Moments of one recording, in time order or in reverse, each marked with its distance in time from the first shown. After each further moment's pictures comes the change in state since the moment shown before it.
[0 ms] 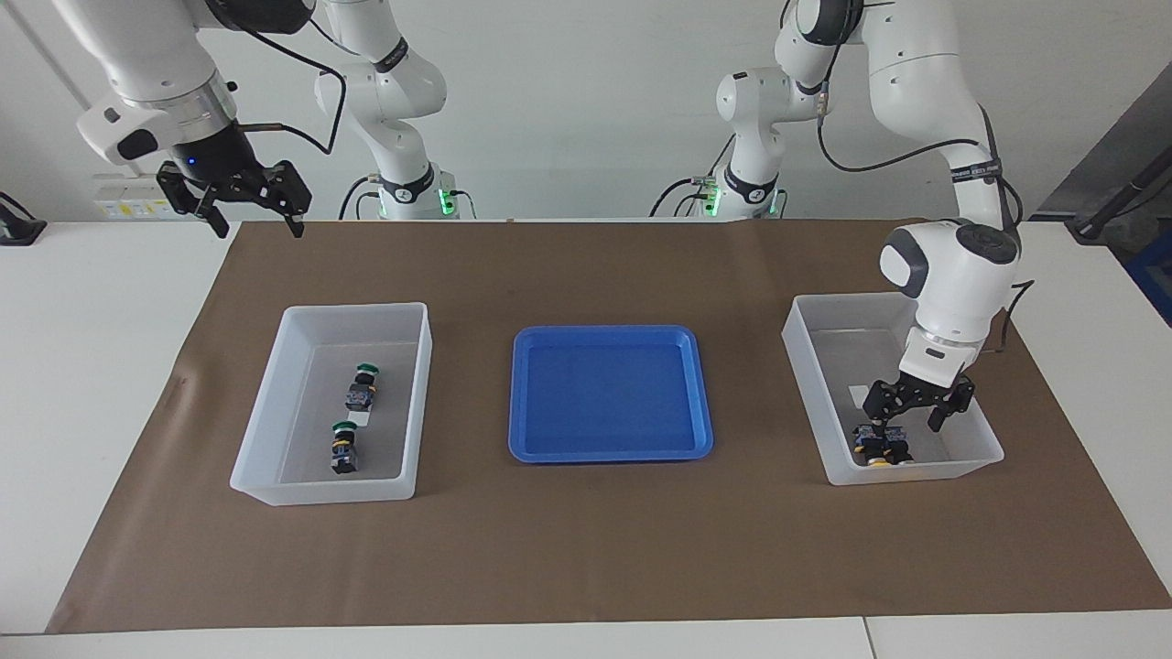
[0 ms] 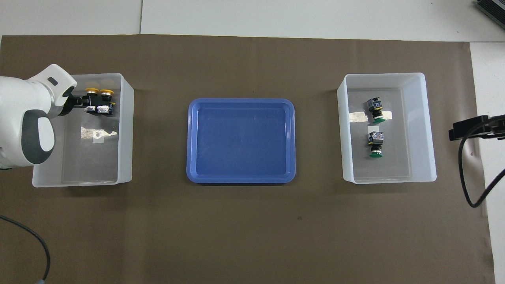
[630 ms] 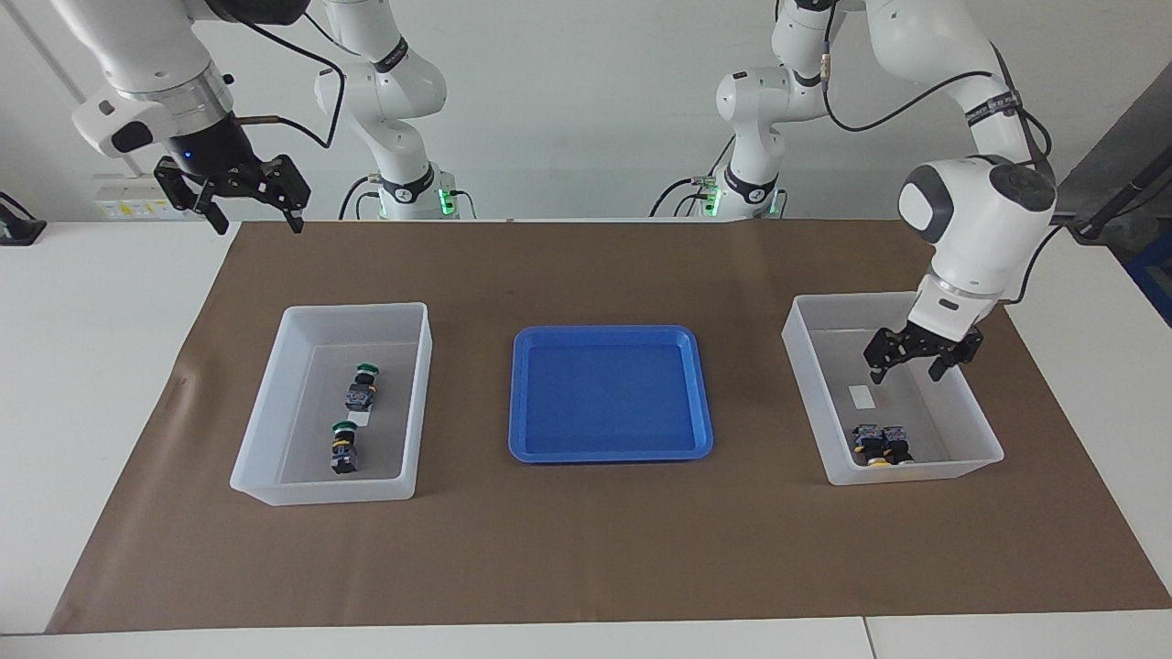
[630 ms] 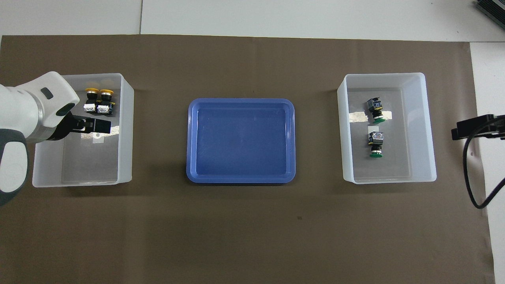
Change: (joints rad) left arm -0.150 -0.352 -0.022 -0.041 0.000 -0.440 -0.043; right arm -0.005 0.000 0.000 0.017 0.012 -0.015 0.000
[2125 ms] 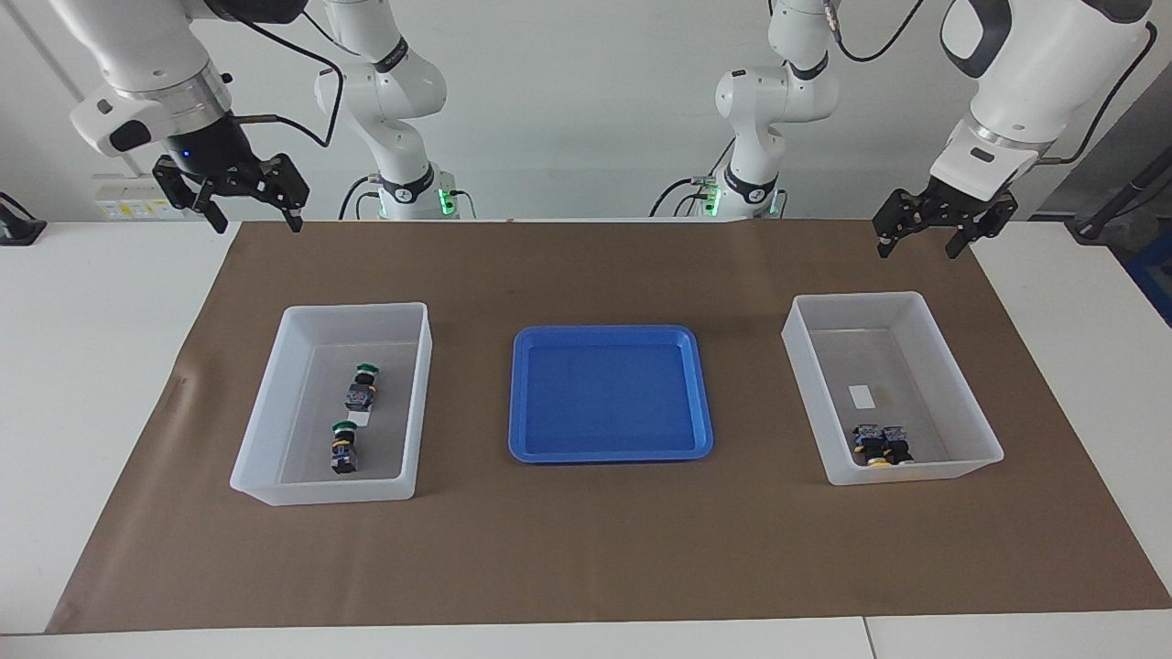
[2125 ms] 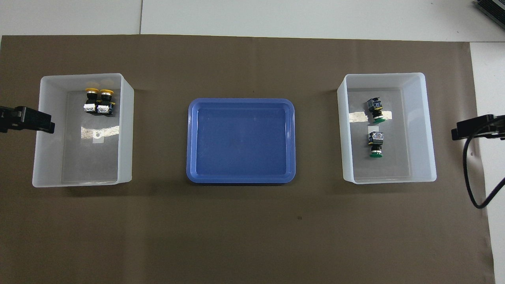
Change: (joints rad) left arm 0.098 0.076 0.023 0.379 -0.017 -0.444 0.035; right arm -0.001 0.000 0.000 -0.001 0.000 0.000 0.000
